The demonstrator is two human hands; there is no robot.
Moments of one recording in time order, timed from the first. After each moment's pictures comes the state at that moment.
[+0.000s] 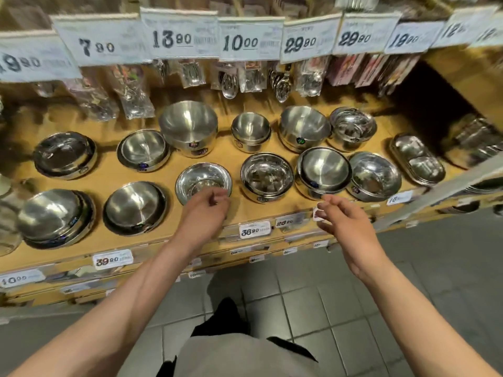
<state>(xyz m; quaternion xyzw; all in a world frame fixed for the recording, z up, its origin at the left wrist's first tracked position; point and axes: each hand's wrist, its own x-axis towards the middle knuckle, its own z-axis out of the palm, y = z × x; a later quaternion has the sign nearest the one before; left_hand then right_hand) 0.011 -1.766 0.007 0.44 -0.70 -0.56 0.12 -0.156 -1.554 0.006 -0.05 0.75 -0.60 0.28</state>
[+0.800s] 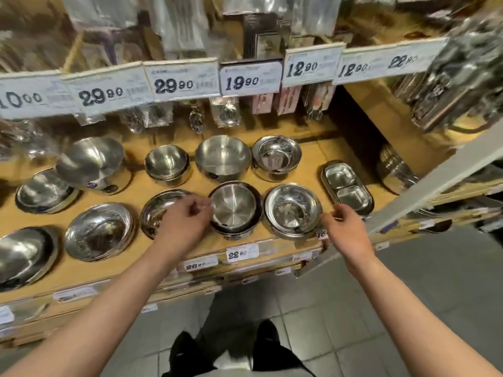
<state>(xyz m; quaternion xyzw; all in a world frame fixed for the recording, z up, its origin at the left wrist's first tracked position) -0.182 -1.673 0.032 0.45 -0.71 -0.53 0.11 -0.390 -1.448 -0.013 -0.09 0.87 -0.44 0.19</state>
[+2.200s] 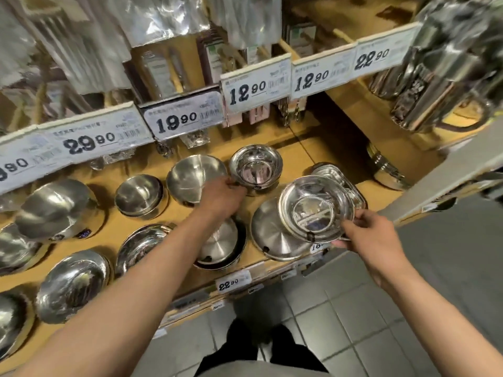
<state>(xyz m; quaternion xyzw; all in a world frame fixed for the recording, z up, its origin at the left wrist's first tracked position) -0.353 -1.688 0.025 0.43 -0.75 -0.51 0.04 -0.440 -1.416 -0.004 0.03 0.80 -0.56 0.23</state>
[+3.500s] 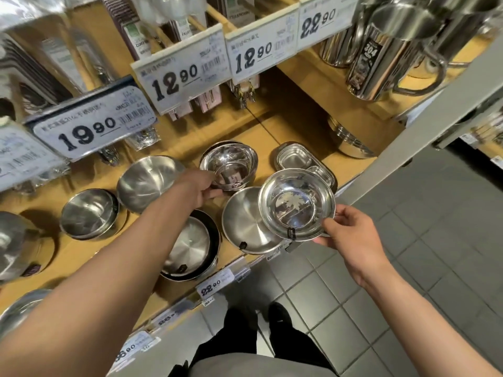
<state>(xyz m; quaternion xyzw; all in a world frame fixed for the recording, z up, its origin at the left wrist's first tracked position) -0.426 -1.706 -0.018 0.51 -0.60 -0.61 -0.08 -0.410 -1.402 -0.014 0.13 0.72 -0.65 0.22</state>
